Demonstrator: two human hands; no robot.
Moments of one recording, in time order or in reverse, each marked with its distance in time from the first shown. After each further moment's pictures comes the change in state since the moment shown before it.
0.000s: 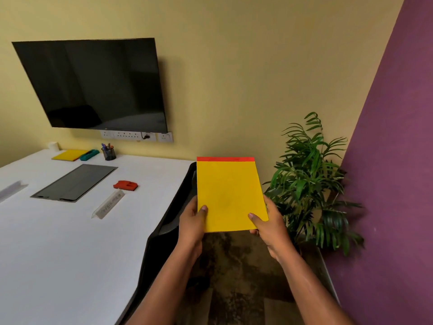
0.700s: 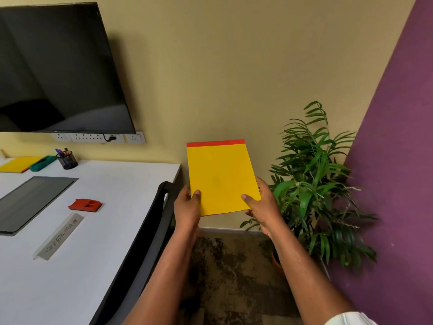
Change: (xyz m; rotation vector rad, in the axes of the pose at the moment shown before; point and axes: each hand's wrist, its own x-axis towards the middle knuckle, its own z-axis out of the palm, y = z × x) left_hand 0.248 -0.020 0.099 0.022 0.112 0.017; right_hand 0.255 0.011 -0.007 0.018 0.054 0.027
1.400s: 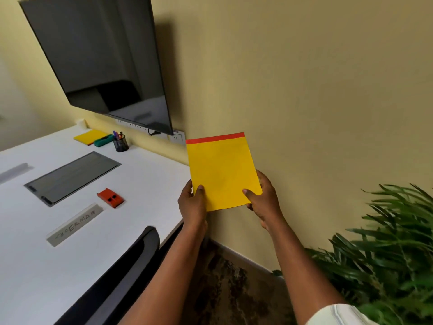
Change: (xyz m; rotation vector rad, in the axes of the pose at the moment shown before) left_hand 0.241 -0.011 0.091 -0.012 0.578 -0.013; right_hand 0.316 0.002 0.081 -0.065 -0.398 -0.018
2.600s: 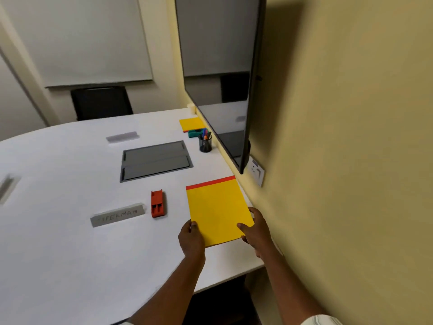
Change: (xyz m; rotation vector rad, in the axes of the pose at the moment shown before) left_hand 0.312 -0.082 0.036 -0.063 0.816 -0.254; right_hand 0.356 0.084 0.233 -0.207 -0.754 0.199
